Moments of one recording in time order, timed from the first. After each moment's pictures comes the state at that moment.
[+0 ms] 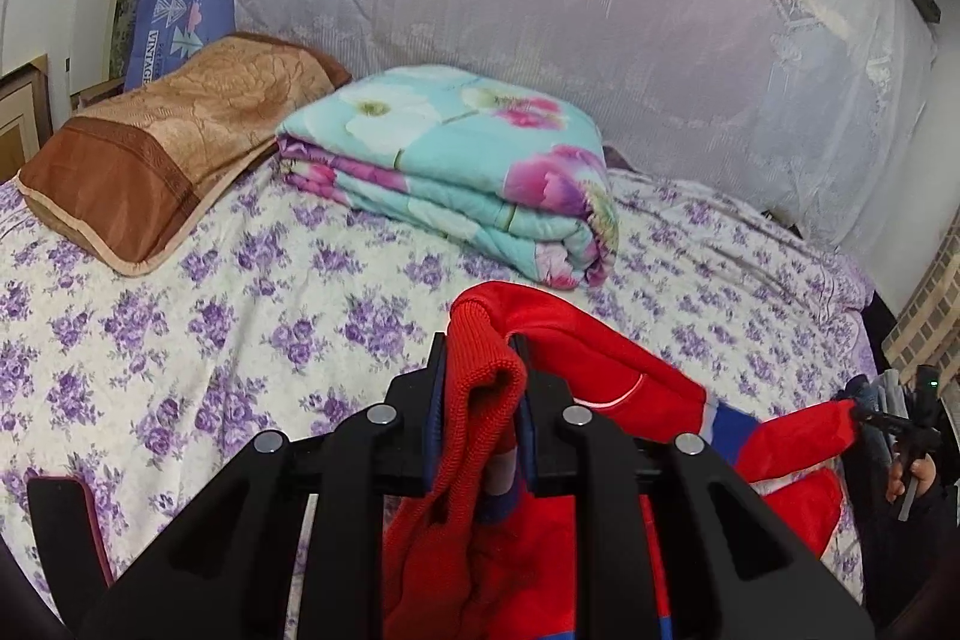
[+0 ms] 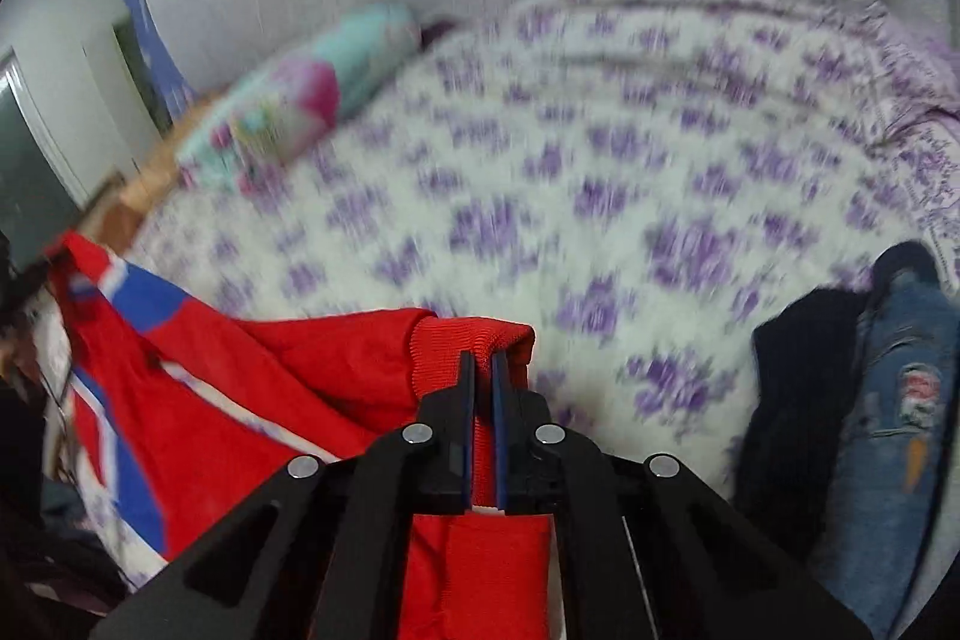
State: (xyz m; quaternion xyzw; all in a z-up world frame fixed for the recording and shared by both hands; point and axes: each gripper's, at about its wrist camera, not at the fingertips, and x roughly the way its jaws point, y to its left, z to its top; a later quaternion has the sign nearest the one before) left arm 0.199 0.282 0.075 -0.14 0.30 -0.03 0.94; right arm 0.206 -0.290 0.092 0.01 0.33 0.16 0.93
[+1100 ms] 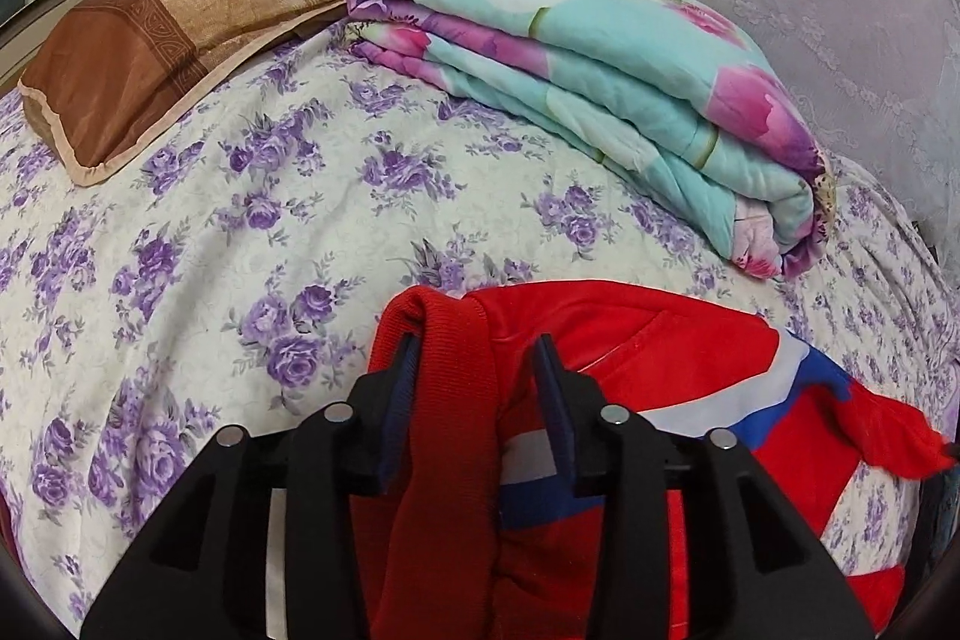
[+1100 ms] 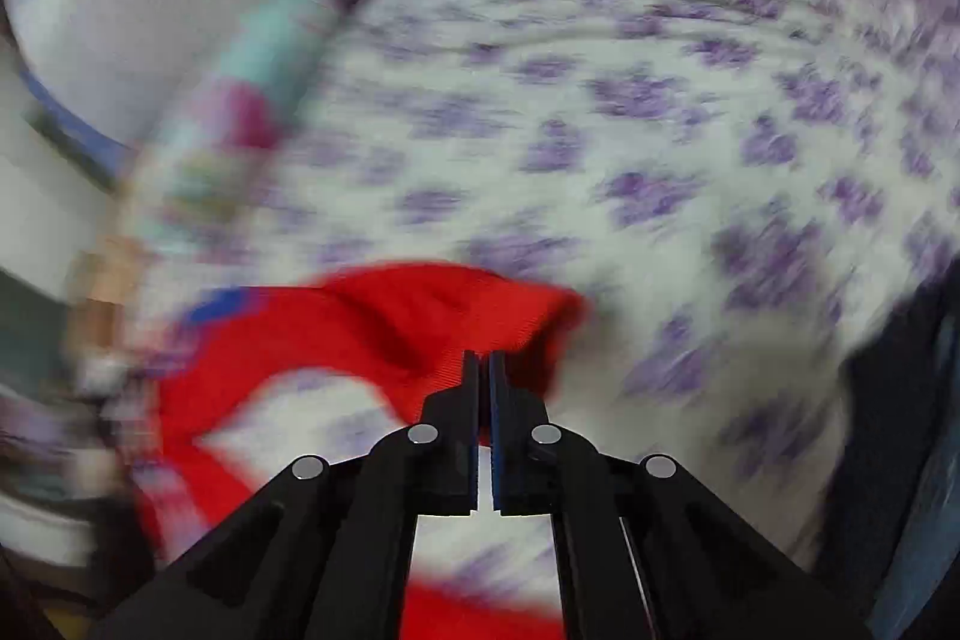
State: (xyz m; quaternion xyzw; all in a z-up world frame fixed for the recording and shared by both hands) left arm 0.333 0.310 -0.046 -0.17 0.41 0.09 0.89; right arm 0.302 -0.248 0.124 0.14 0.45 0.15 0.87
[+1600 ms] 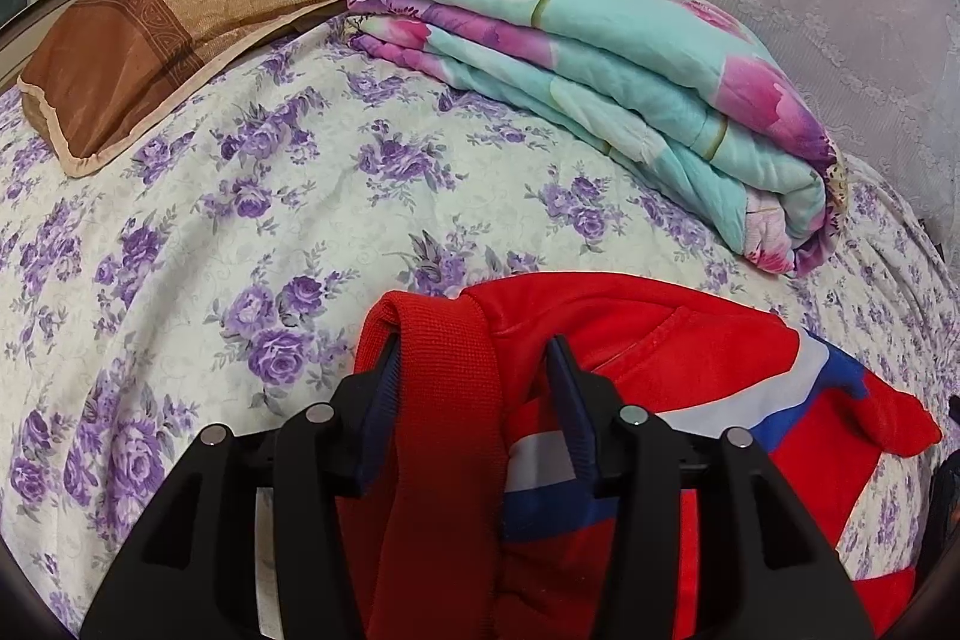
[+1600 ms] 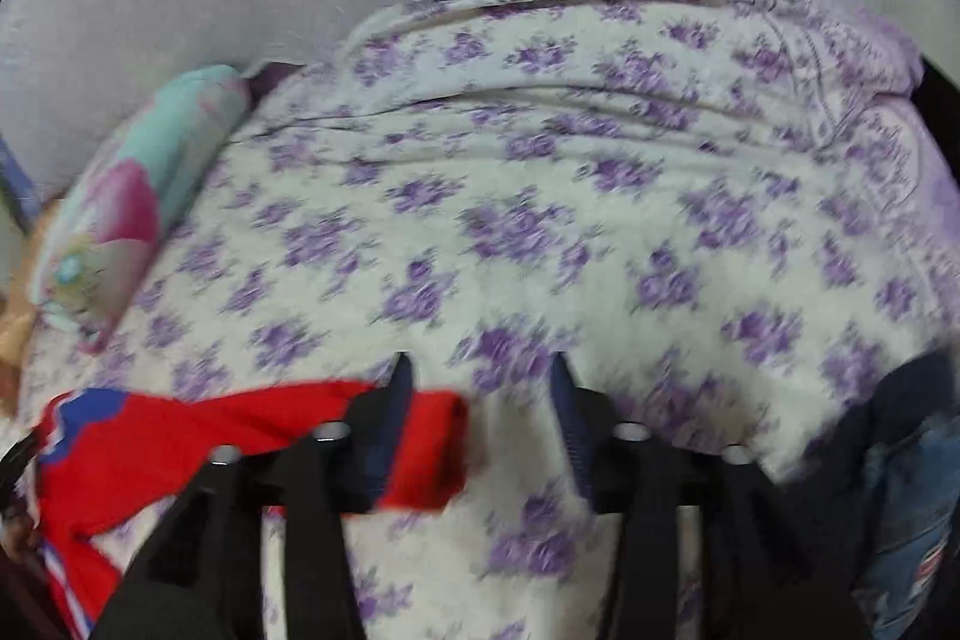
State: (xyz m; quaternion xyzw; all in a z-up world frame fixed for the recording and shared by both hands) left arm 0.334 0.307 -0.057 -0.17 0.40 0.09 0.90; right arm 0.347 -0.276 0.096 0.05 0.34 0.00 0.94
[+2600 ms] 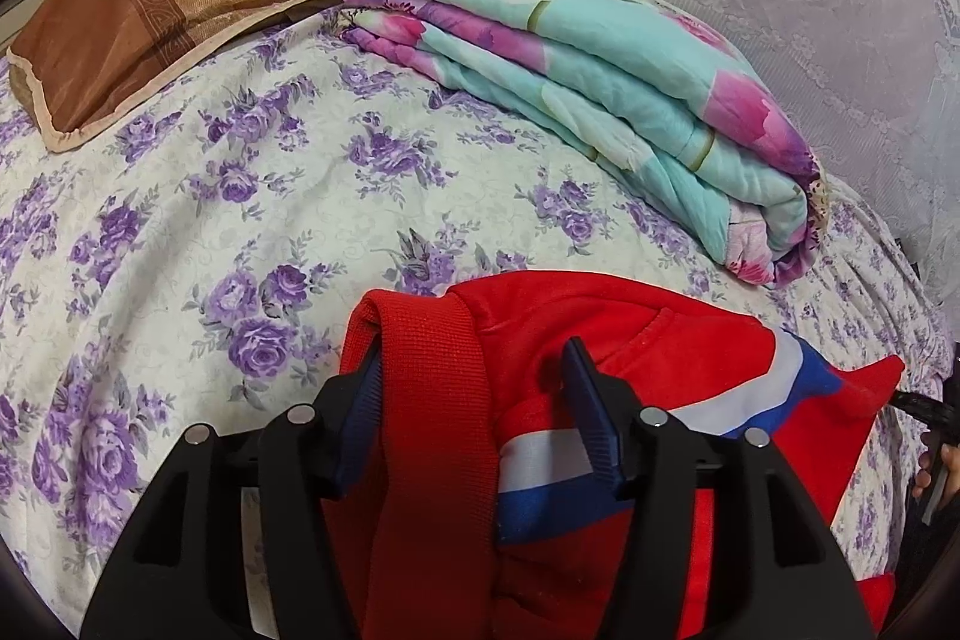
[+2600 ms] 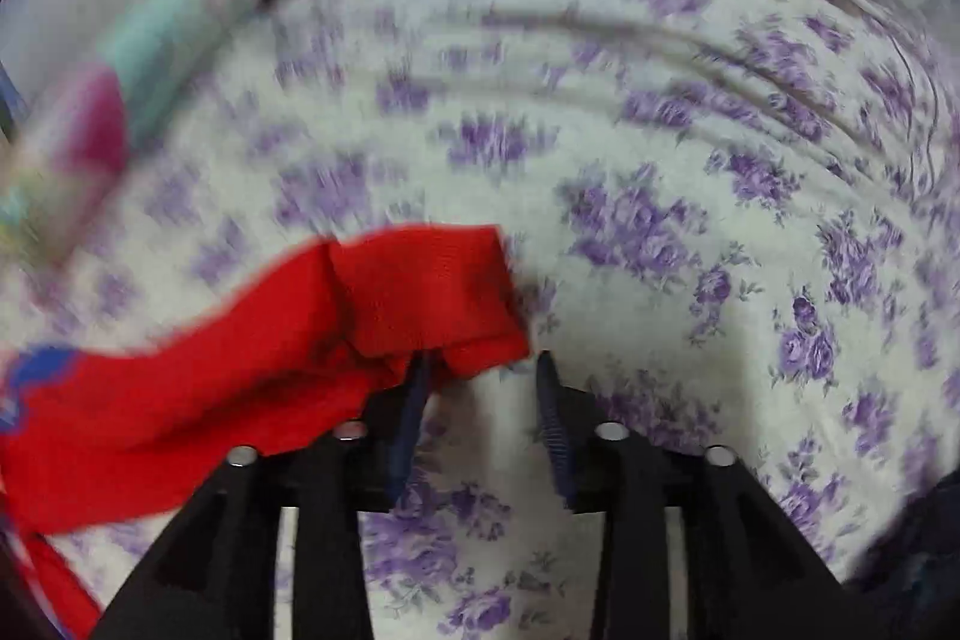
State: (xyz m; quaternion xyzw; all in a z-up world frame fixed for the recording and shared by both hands) left arm 0.332 0.311 -0.060 -0.20 0.38 0.07 0.90; right arm 0.441 -0.234 0.071 0.00 0.40 0.02 0.92
